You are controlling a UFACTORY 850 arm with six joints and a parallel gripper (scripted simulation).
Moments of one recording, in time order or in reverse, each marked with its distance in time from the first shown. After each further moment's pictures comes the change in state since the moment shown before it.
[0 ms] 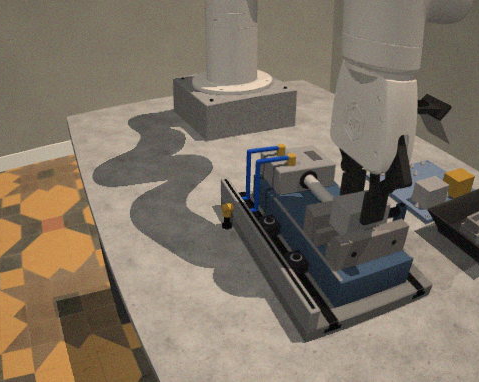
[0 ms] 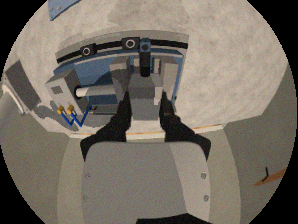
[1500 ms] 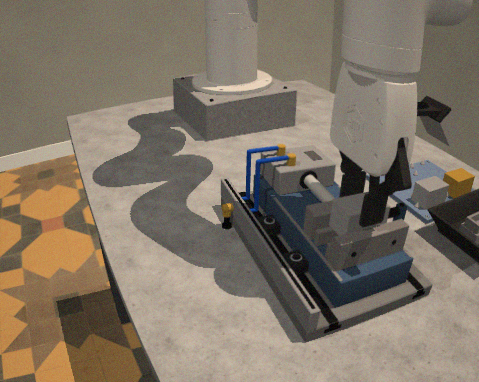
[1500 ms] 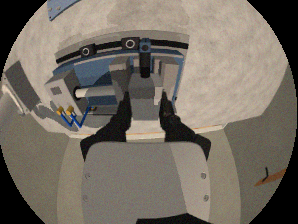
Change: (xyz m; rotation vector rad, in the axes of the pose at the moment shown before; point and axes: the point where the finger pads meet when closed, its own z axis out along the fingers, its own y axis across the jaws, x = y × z) arm 0.000 0.000 0.002 0.000 0.000 0.000
